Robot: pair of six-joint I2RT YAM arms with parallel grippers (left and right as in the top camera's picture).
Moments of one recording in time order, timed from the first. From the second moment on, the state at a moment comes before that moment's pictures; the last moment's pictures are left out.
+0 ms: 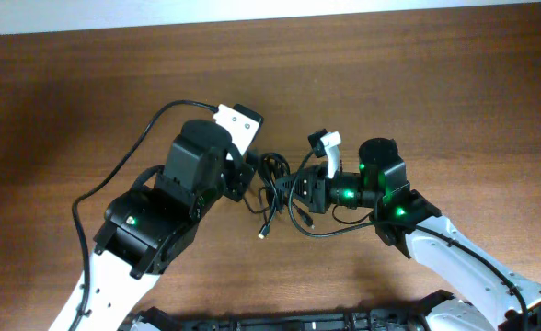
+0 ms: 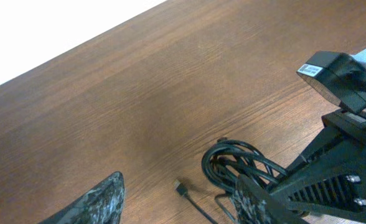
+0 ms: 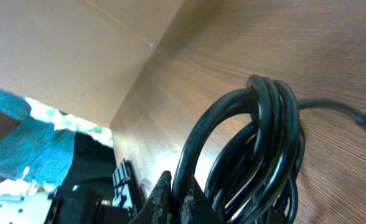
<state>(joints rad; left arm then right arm) -0.60 1.15 1.26 -0.80 -0.14 0.05 0.43 1.28 0.57 0.29 -0.83 0.56</state>
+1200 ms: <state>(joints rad) -0.49 1.44 1.16 -0.68 0.32 0.00 0.15 1.28 0.57 0.35 -1.49 0.49</state>
